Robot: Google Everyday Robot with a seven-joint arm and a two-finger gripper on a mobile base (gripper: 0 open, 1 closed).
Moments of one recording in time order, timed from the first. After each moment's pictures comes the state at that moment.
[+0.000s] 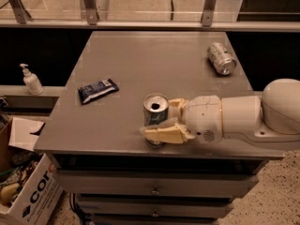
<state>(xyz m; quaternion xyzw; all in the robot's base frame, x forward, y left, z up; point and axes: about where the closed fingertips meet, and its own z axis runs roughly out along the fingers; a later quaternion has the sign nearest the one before) 0.433 -0.010 0.868 -0.50 0.63 0.36 0.47</state>
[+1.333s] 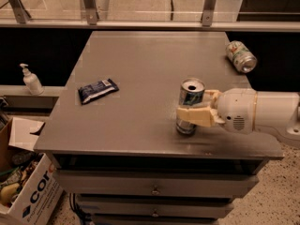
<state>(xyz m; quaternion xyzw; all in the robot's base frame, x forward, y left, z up) 0.475 -0.086 0.874 -0.39 0.71 0.33 0.48</state>
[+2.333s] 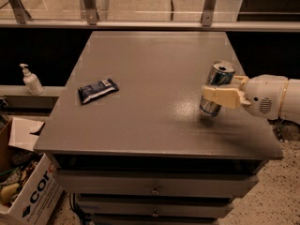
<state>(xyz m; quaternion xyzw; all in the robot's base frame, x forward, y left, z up) 0.511 -0.158 0.896 -0.30 0.74 0.31 0.51</state>
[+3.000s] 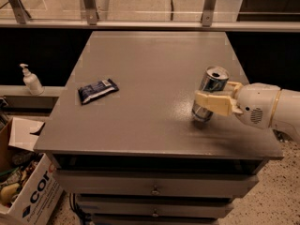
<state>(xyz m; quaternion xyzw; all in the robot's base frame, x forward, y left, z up) 0.500 -0.140 0.892 -0.30 0.73 0.31 0.53</state>
